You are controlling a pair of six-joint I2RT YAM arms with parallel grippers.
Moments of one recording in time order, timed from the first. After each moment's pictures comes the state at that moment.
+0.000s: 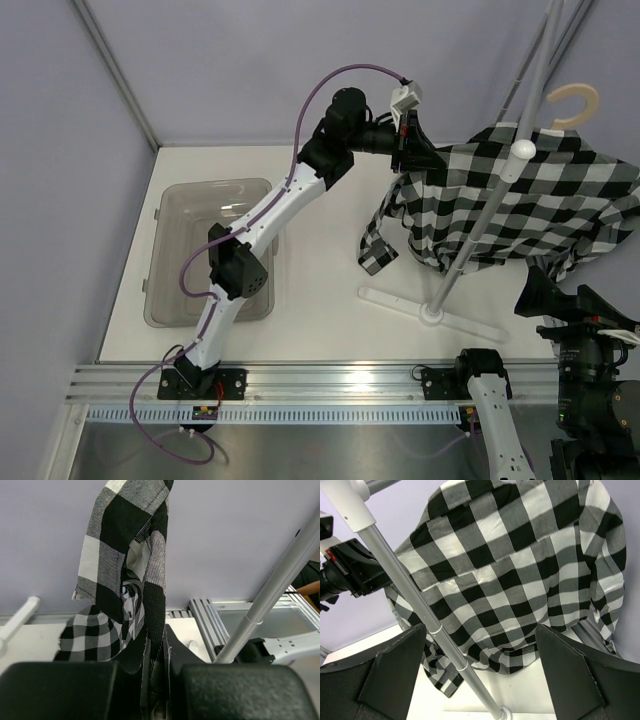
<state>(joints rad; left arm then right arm) -0.74 2.28 2.48 -0.01 1.02 -0.35 -0.03 0.29 1.40 -0.97 0.23 0.32</state>
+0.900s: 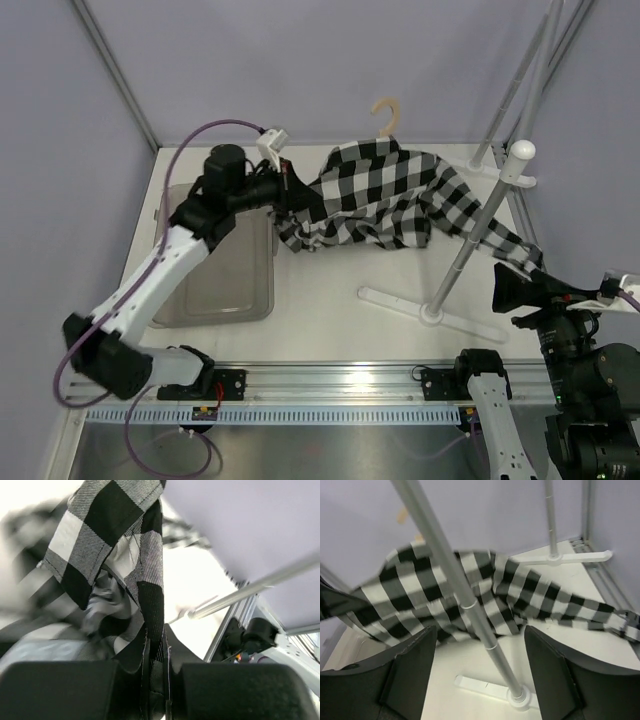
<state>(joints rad) -0.48 1.40 1.29 -0.25 0.61 -0.41 -0.03 0.34 1.36 -0.99 0.00 0.34</state>
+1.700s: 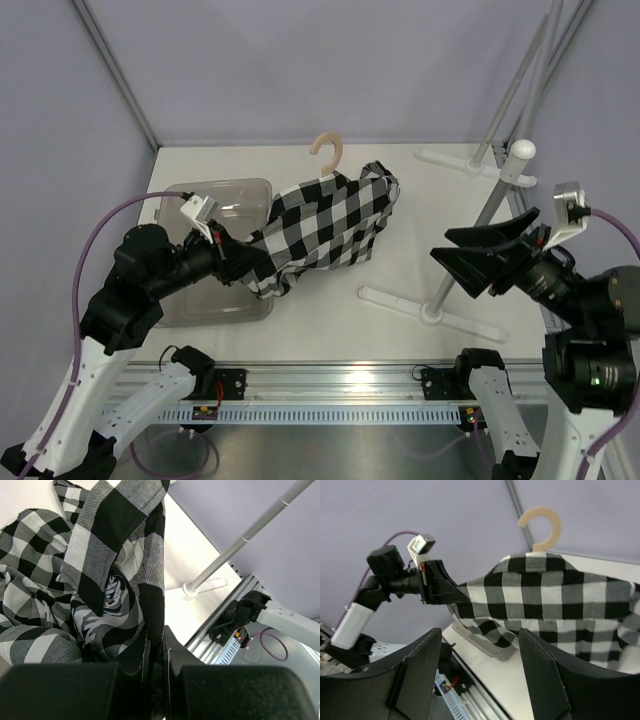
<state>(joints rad) -0.49 0.68 1.10 -0.66 0.41 -0.38 -0.08 0.58 1.40 -0.59 -0.92 0.63</state>
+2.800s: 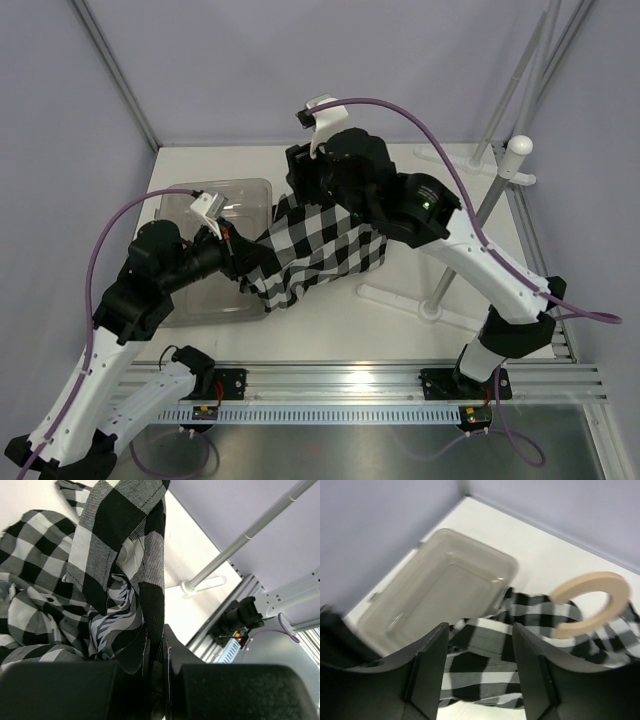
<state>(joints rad) -0.49 0.70 1.04 -0.58 0.42 -0.41 1.05 1.64 2.16 -0.79 0.33 0.21</state>
